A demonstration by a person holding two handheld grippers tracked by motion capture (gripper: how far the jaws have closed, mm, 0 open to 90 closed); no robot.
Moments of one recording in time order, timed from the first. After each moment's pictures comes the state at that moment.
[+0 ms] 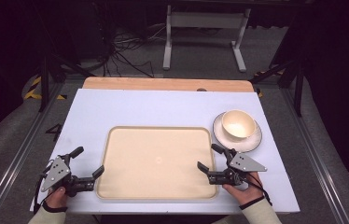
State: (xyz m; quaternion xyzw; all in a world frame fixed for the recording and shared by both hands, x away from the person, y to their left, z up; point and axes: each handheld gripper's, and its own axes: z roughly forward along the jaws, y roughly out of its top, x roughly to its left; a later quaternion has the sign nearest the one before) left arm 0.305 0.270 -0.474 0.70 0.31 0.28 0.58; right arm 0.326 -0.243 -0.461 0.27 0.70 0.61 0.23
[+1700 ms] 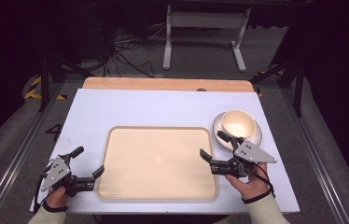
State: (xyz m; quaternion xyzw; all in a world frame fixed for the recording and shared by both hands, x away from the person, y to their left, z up) left arm 0.306 0.271 -0.474 0.70 0.31 0.28 0.58; right arm 0.320 -0.237 -0.392 0.28 0.70 0.59 0.28
